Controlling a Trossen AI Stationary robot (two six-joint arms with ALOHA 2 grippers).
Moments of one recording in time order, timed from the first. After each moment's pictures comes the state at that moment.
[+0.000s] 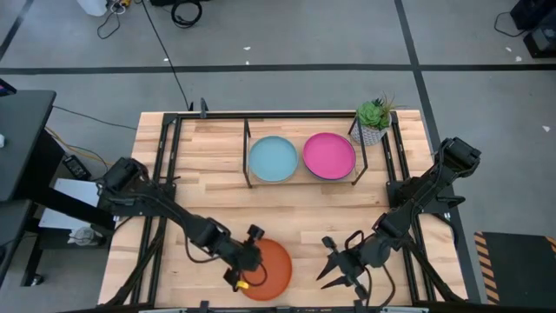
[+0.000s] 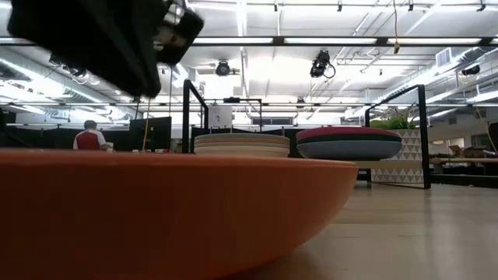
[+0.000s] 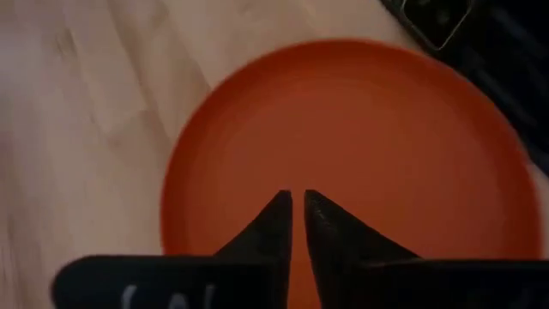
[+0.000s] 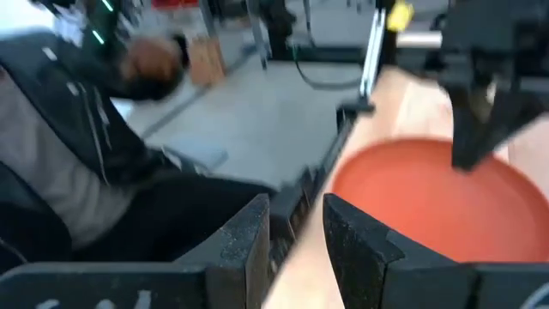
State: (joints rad) left arm -0.59 1.74 1.08 -0.17 -0.19 0.03; right arm 0.77 1.52 0.81 0.36 0.19 0.27
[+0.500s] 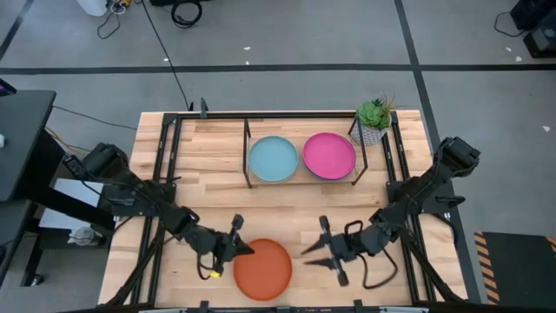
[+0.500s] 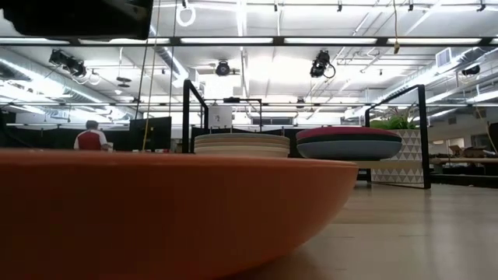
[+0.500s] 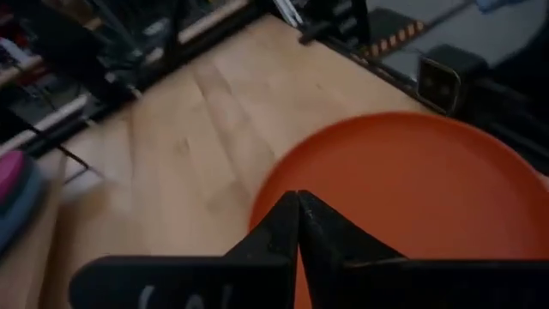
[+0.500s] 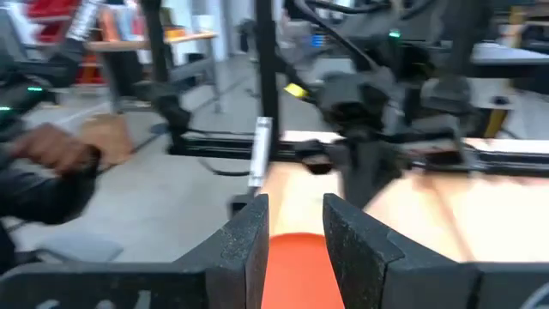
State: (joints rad) left arm -0.65 1.48 0.64 0.42 -0.39 0.23; right arm 0.70 1.52 0.81 0.61 0.43 0.10
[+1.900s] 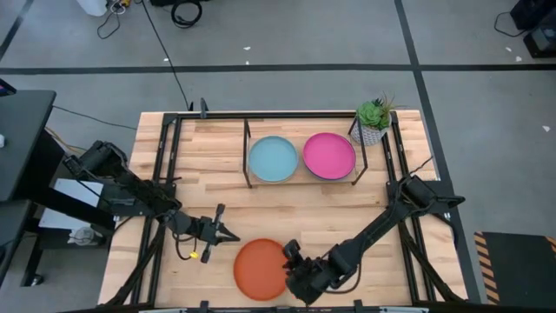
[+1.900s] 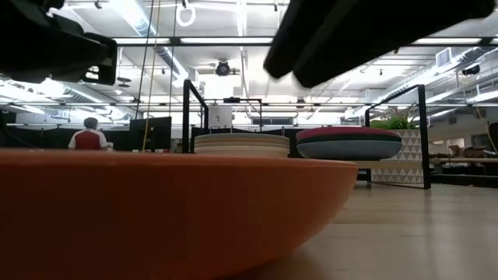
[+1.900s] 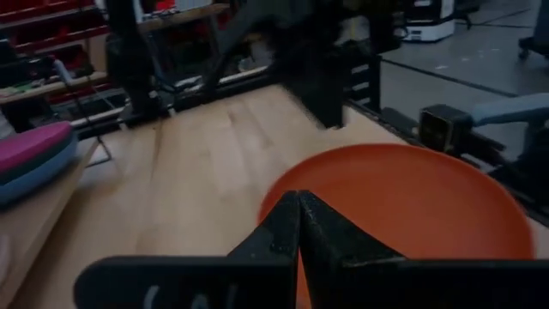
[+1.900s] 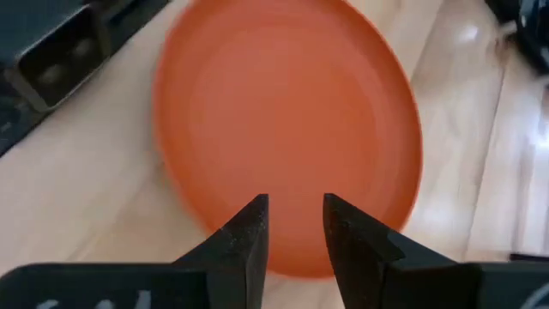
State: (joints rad) left arm -0.67 1.44 0.22 1.08 -0.42 0.12; right arm 0.66 2.08 1.52 -0.44 0.46 -0.12
